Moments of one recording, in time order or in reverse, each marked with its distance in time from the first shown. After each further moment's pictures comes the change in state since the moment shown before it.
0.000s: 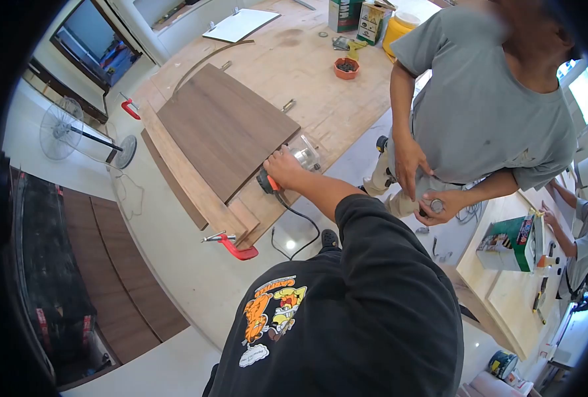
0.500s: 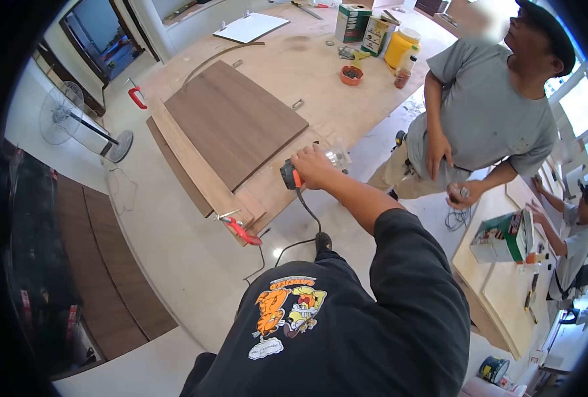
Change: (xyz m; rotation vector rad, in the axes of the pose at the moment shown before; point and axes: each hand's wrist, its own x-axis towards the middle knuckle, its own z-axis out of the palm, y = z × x) left_hand 0.022 -0.032 -0.011 -0.010 -0.033 0.180; right_hand -0.067 -0.007 -0.055 0.109 -0.003 0.125
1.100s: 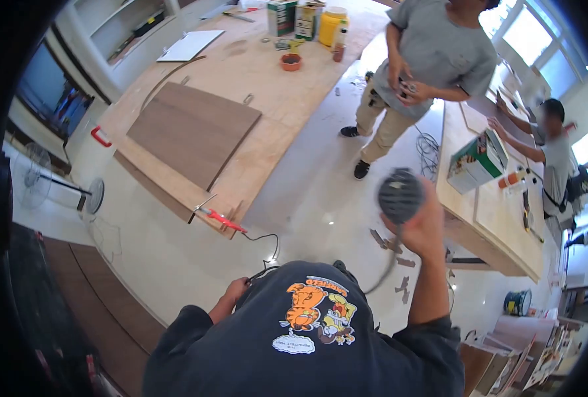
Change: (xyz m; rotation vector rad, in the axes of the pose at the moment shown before) left_hand 0.098 0.070 -0.058 0.647 -0.380 0.205; right_hand -0.336 -0.136 -0.178 0.602 0.692 0.880
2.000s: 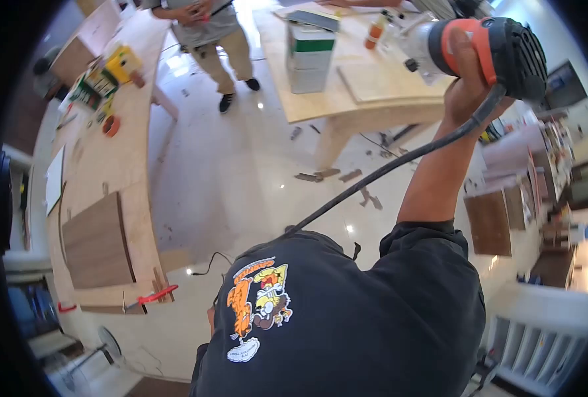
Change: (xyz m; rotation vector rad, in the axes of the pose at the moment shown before) left_hand 0.042 0.023 0.019 0.155 0.112 0.024; right_hand -0.063 0.133 -0.322 -0.092 1.148 -0.535
